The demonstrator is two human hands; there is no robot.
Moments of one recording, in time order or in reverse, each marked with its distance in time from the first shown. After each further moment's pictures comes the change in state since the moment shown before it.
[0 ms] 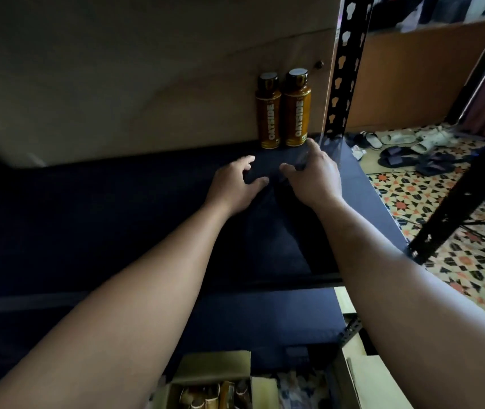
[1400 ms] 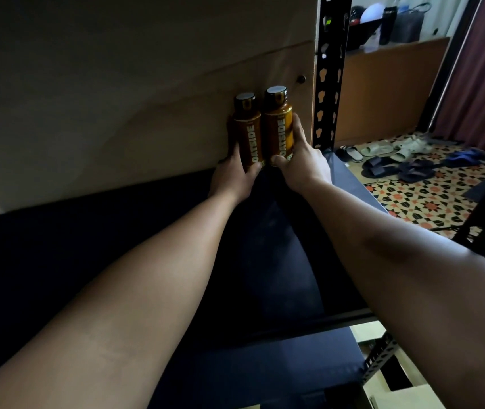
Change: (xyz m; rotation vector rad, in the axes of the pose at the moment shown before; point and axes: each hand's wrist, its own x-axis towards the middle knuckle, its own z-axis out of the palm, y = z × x) left_hand 0.108 0.003 0.025 0.039 0.041 0.068; right_hand 0.089 0.007 0.022 -0.031 0.076 -0.032
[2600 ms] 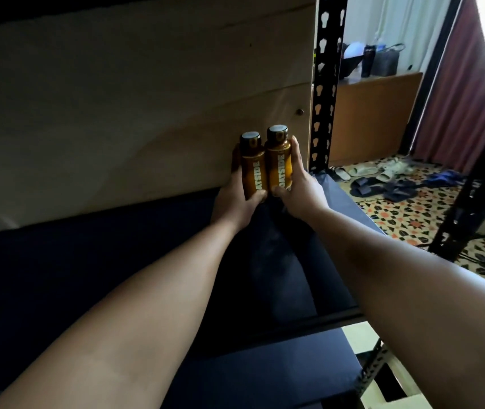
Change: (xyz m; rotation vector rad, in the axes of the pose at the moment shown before) left_hand -0.041 -0.006 -0.018 -0.214 0.043 0.043; right_hand -0.036 -0.012 -0.009 0.018 -0.002 -0.180
